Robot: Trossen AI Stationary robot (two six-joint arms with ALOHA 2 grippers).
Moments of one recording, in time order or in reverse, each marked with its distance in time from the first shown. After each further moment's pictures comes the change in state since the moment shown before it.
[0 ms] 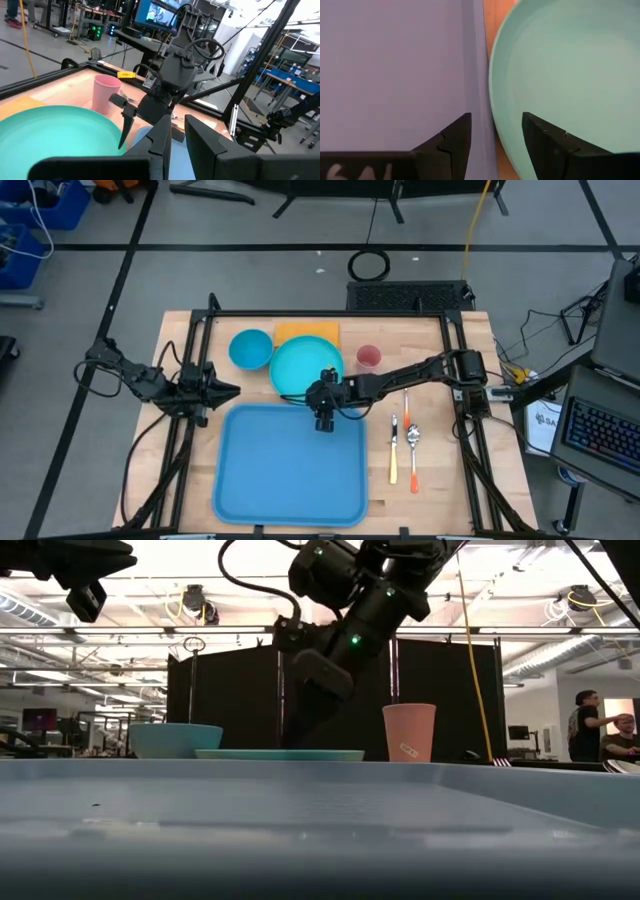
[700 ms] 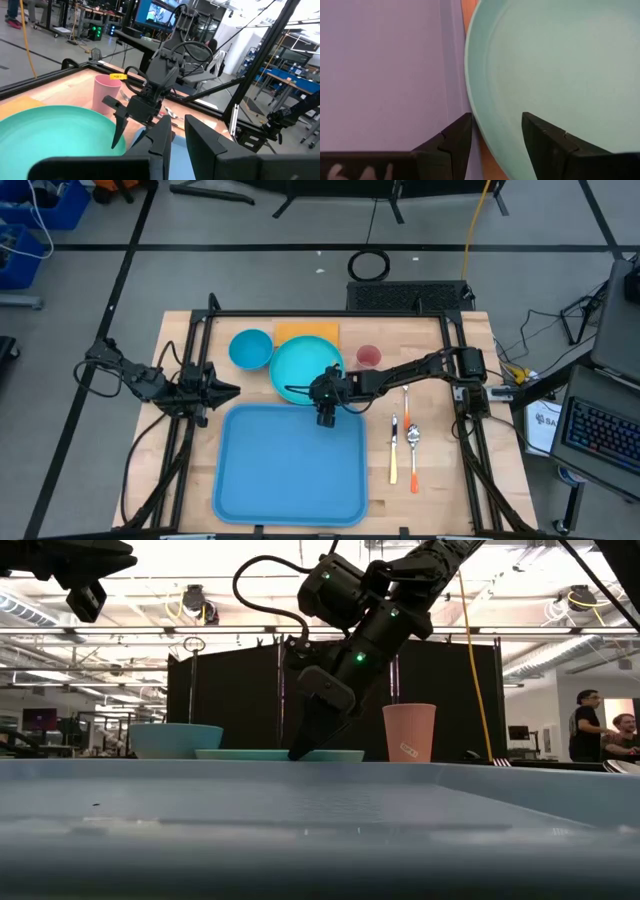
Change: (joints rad) left arm 0.000 0.000 0.000 -0.001 -0.001 0.001; right arm -0.051 -0.002 -0.076 0.075 -0.028 0.036
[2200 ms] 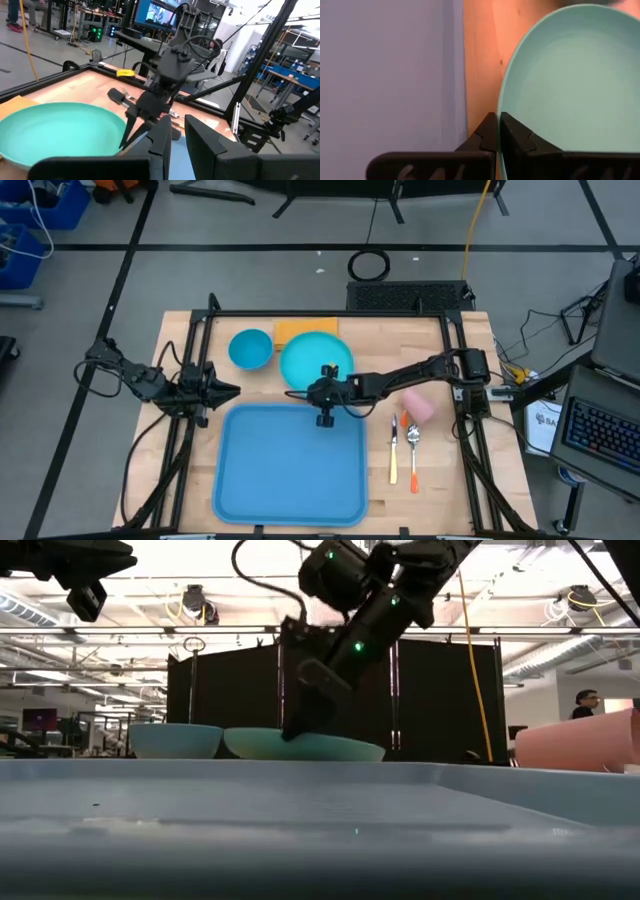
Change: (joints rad) left arm 0.000 0.000 0.000 -0.002 0.000 0.025; right arm 0.044 -0.035 0.001 0.056 0.100 -0.128
